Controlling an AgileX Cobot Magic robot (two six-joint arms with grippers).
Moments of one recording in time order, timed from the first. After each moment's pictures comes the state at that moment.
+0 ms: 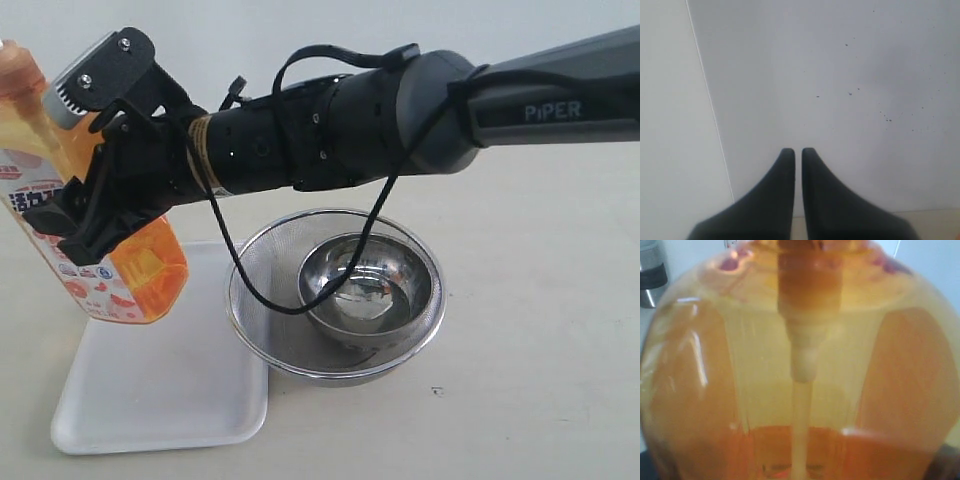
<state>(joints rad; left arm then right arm) -0.79 0.35 -1.25 1.02 1.15 -0.38 0.83 2.01 -1.47 -1.34 -0.52 1.05</state>
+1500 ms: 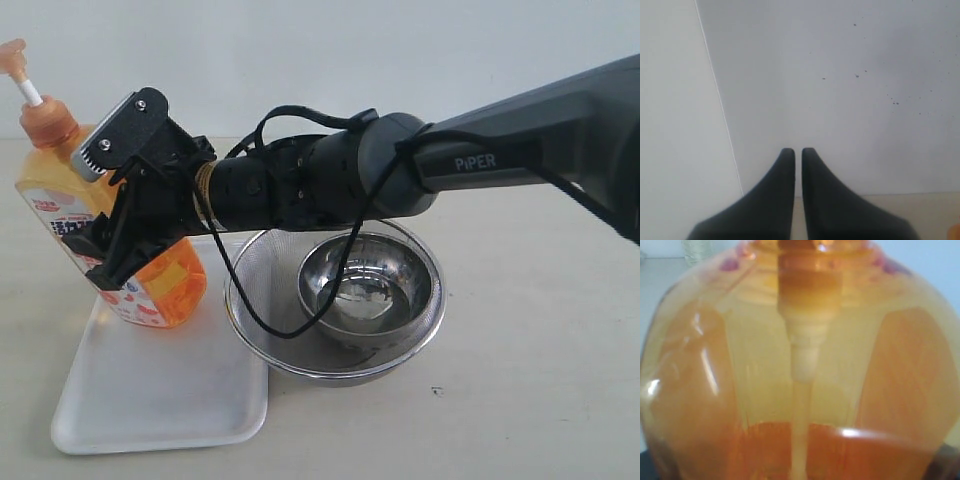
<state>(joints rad) -0.79 0.35 -1.25 1.01 1.22 -0.38 0.83 2.13 -1.47 -1.06 -0.44 0.72</state>
